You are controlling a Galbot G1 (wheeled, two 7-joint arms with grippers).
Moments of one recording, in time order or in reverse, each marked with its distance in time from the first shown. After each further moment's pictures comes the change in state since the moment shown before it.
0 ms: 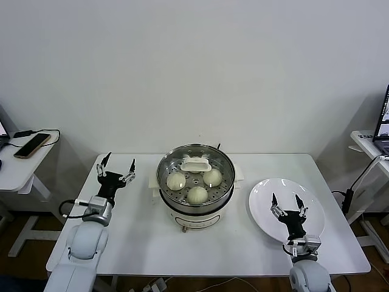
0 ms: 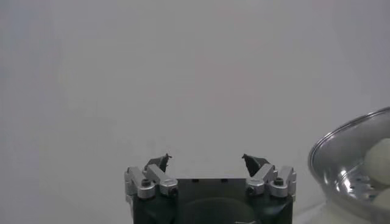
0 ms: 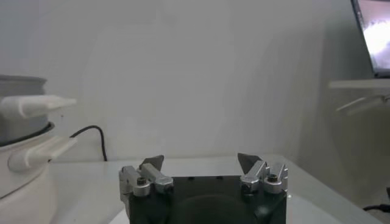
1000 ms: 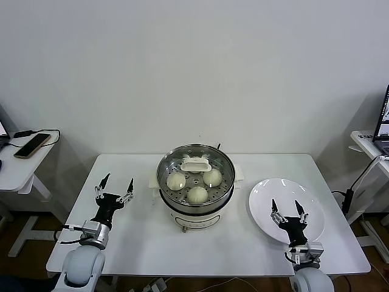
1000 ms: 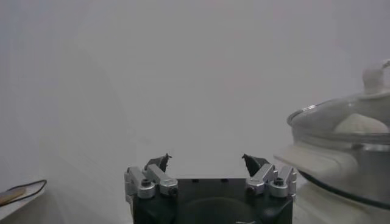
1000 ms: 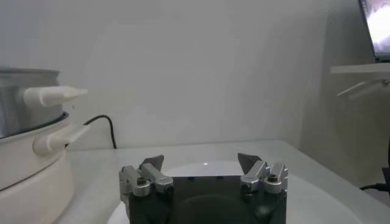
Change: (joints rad) left arm 0.142 -0.016 -0.036 0.011 -0.089 -0.112 0.023; right arm -0.062 0.013 0.030 0.045 0.004 -0.017 -0.030
